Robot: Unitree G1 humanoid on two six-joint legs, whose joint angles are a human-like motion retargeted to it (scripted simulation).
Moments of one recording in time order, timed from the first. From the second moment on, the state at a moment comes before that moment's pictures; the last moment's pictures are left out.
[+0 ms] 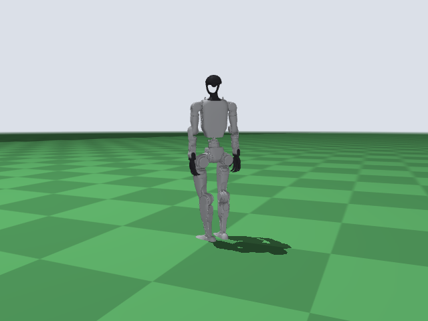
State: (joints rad) left arm 0.07 0.10 0.39 1.60 0.17 0.06 -0.11; right arm 0.00 -0.14 0.00 1.43 -0.51 0.14 0.22; waist -0.26 0.01 -0.14; left_leg -0.03 -0.04 0.29 -0.03 -0.07 0.04; right_leg -0.08 0.05 -0.12 0.07 -0.05 0.02
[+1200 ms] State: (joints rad) left arm 0.16 0.02 0.43 1.52 0.18 0.06 -0.16; right arm -0.14 -0.17 0.03 1.55 -0.54 0.17 0.14; waist -0.51 0.25 -0.19; left_leg -0.04 0.08 0.62 -0.07 -0.15 -0.01; right_leg -0.25 0.19 0.10 0.07 0.02 0.01
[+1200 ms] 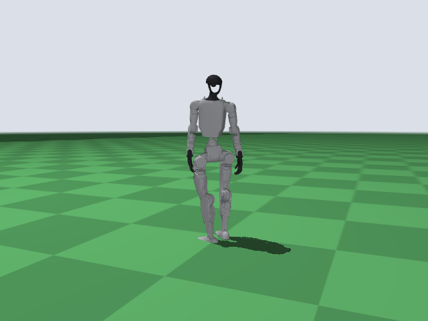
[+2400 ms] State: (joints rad) left arm 0.06 0.08 0.34 1.59 0.19 0.06 -0.08; right arm 0.01 -0.17 -0.02 1.43 -0.50 0.13 0.19; waist -0.09 0.01 -0.14; left_leg -0.12 -0.09 0.24 0.03 -0.03 0.07; right_leg -0.05 0.00 -0.19 0.05 -0.05 0.00
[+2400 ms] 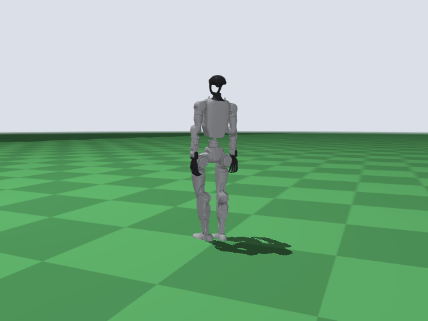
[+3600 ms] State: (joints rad) left arm 0.07 0.08 0.36 1.58 0.19 0.06 -0.10; right arm 0.01 -0.16 -0.01 1.44 -0.51 0.13 0.18; waist -0.12 0.03 -0.14; left_leg -0.10 -0.06 0.32 -0.01 -0.05 0.06; right_leg -0.10 0.04 -0.13 0.05 -0.04 0.00
